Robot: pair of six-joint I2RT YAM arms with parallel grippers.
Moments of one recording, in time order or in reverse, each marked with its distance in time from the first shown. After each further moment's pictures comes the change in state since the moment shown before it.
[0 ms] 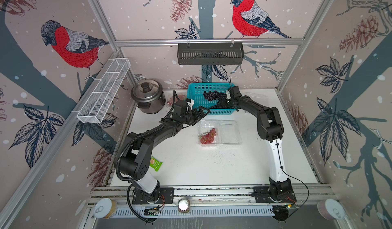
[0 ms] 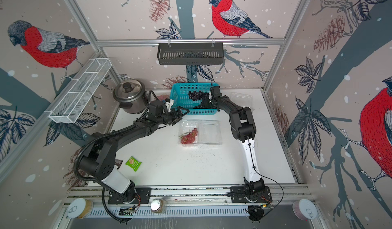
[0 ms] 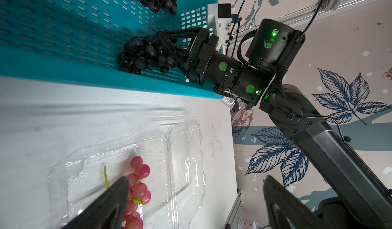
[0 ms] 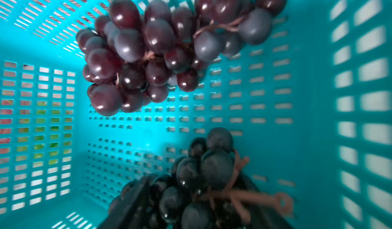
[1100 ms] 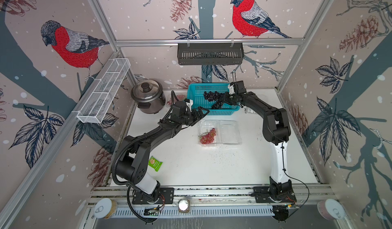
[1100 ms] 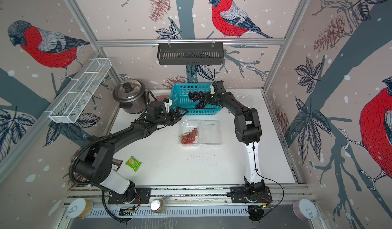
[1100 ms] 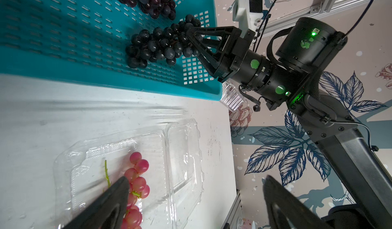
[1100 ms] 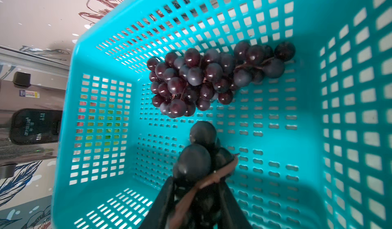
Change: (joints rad) left arm 0.000 -0.055 -0.027 -0.009 -0.013 0.000; right arm -0.019 -0.139 -0.012 -0.023 -0.055 -0.005
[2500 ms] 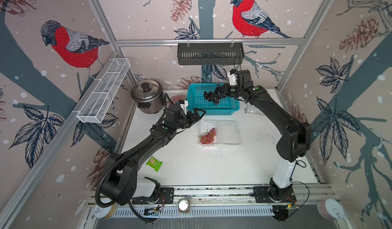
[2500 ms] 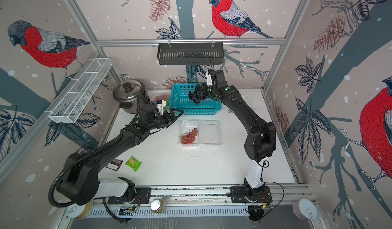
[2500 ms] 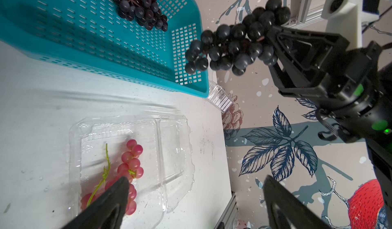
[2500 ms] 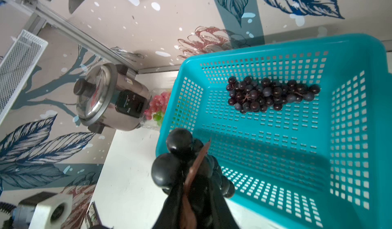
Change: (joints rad) left arm 0.000 -0.232 -0.107 -0.059 -0.057 -0.016; right arm 0.135 -0.400 -0.072 -0.145 0.071 -0.049
